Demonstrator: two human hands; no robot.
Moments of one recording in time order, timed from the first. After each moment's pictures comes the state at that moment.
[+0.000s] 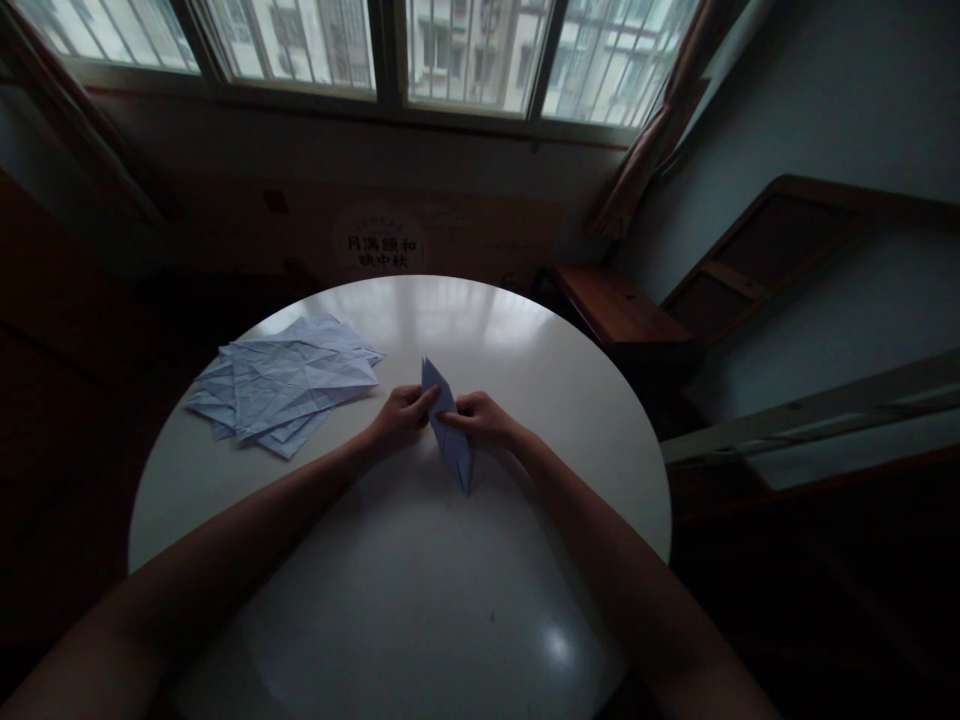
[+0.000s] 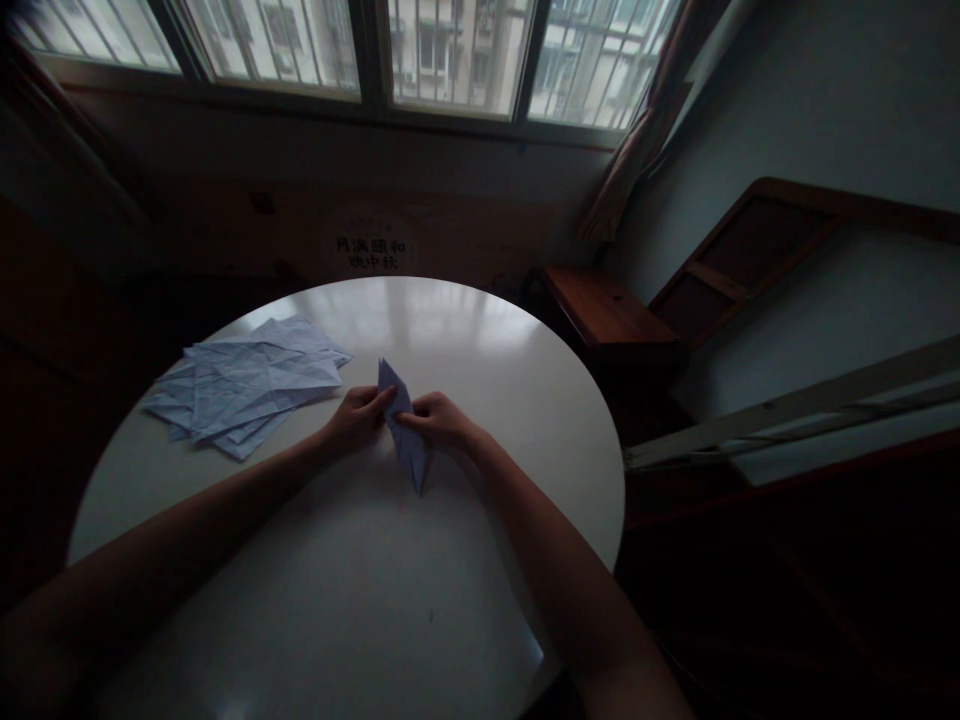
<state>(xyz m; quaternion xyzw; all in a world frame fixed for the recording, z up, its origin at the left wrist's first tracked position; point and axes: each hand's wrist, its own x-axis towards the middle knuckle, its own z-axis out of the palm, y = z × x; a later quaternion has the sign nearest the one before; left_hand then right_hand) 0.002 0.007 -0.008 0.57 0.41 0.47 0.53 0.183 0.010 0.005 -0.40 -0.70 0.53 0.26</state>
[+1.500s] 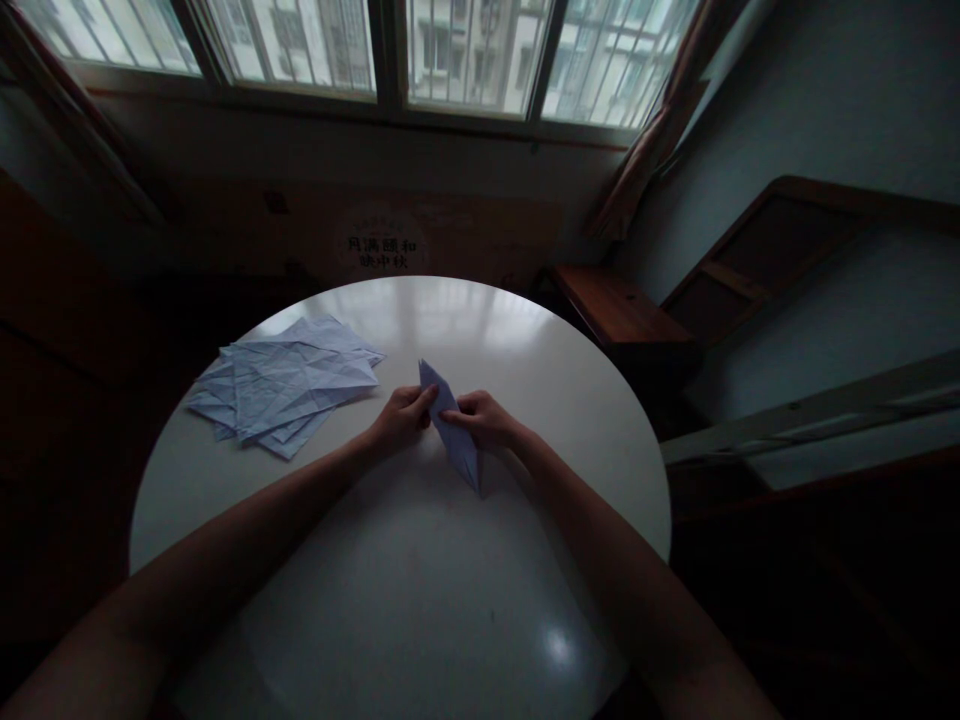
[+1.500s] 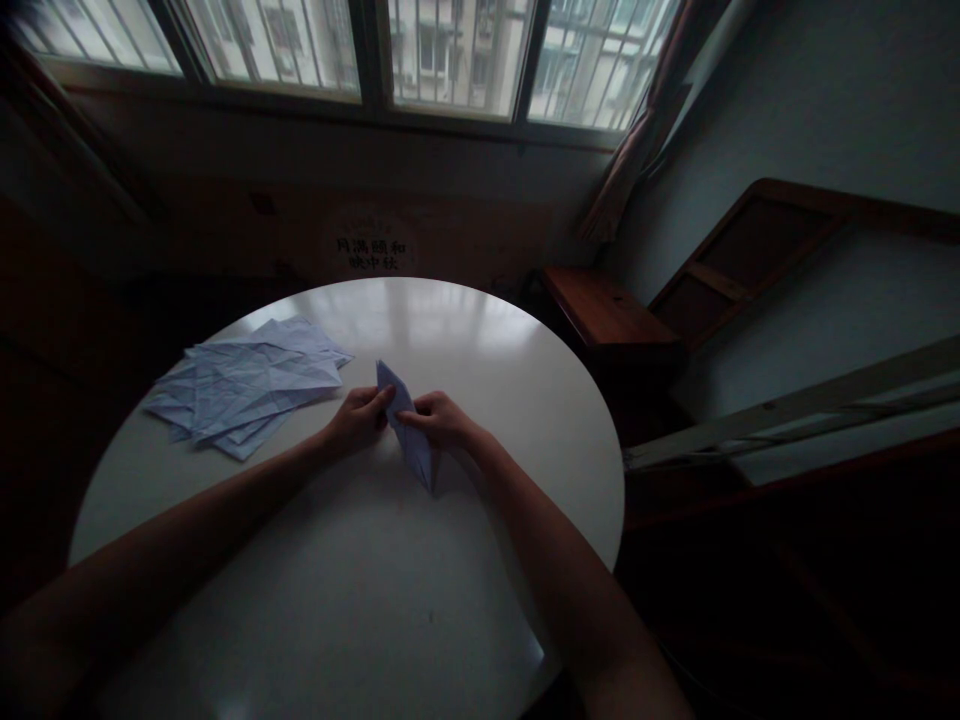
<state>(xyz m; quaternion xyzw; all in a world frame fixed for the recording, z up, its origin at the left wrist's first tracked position) 0.001 0.011 -0.015 0.57 0.41 0.46 0.54 0.183 0.013 0.004 -0.39 -0.68 0.56 0.26</state>
